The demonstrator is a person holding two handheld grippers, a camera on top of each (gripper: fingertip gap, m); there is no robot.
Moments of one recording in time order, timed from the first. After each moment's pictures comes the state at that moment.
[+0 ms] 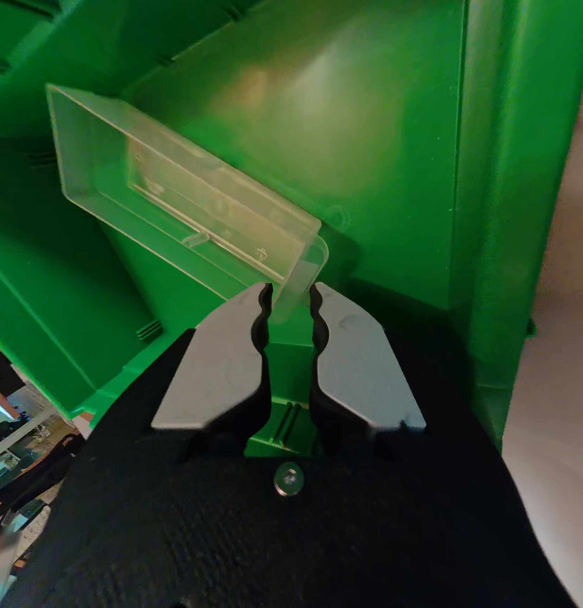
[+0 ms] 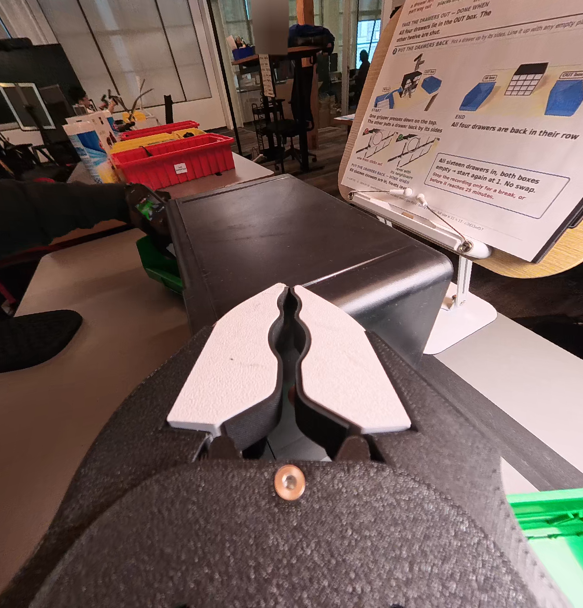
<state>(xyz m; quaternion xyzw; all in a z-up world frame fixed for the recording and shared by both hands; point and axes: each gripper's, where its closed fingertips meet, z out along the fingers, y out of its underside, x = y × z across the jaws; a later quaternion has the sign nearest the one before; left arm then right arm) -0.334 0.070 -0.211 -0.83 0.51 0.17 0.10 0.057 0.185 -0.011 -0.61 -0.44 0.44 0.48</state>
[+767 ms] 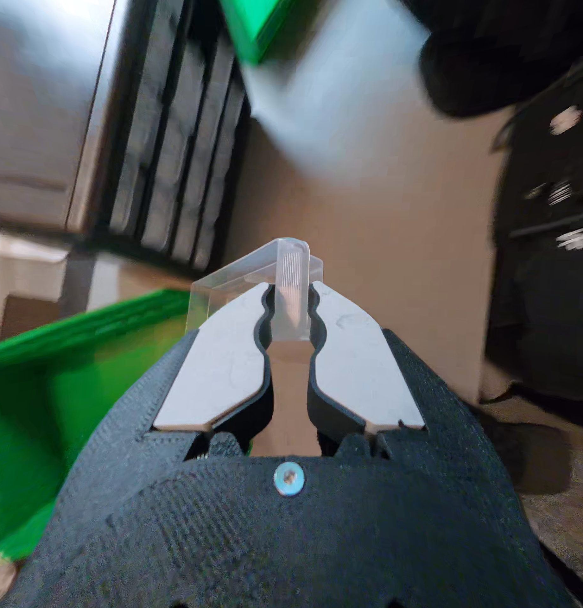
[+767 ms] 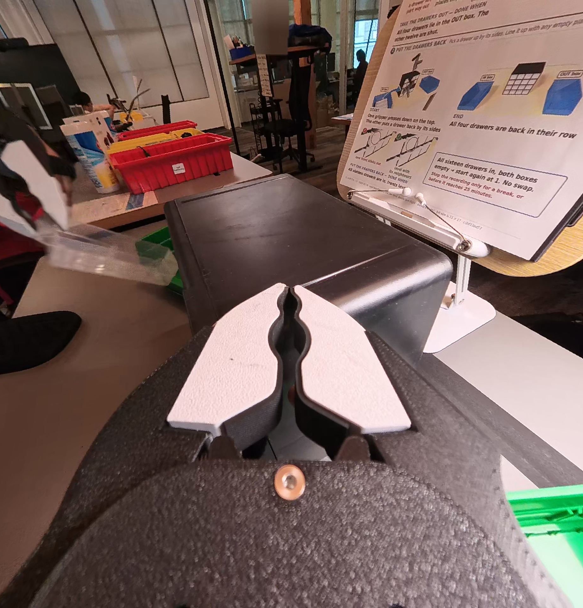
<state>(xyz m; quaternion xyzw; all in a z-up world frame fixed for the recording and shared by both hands) -0.140 -0.039 -0.030 -0.79 0.53 -0.12 0.28 0.057 0.184 -0.011 -0.62 -0.44 0.44 0.48</state>
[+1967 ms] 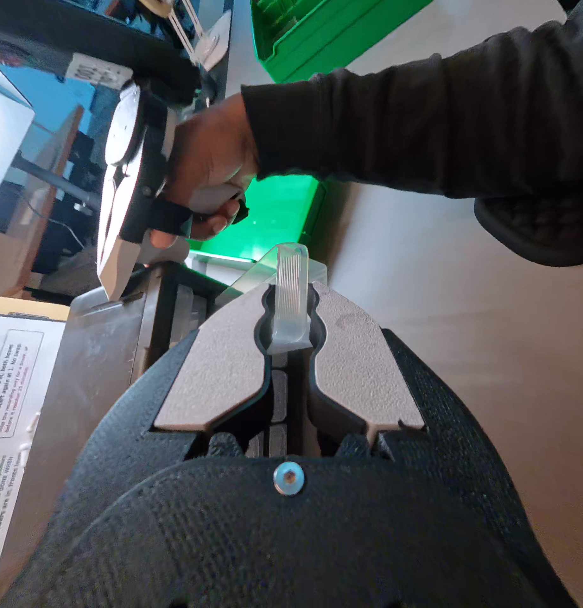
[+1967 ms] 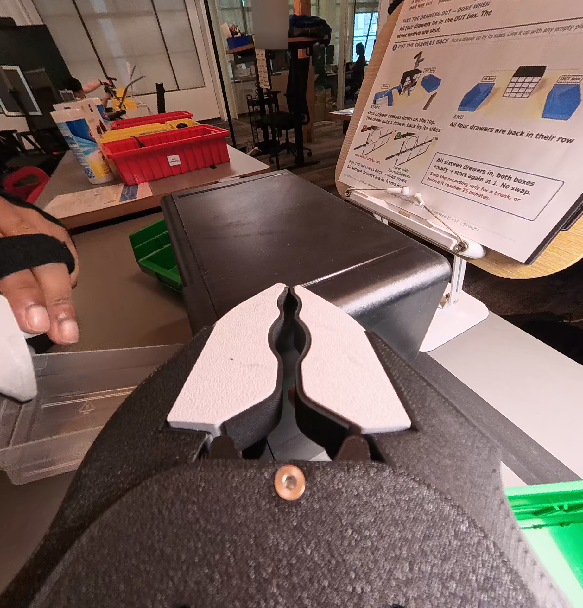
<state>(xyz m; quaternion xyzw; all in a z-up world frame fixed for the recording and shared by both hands) 0.086 0.033 -0.039 -0.61 0.63 -0.07 0.47 0.057 0.184 -0.012 -0.62 -0.45 0.42 0.49</state>
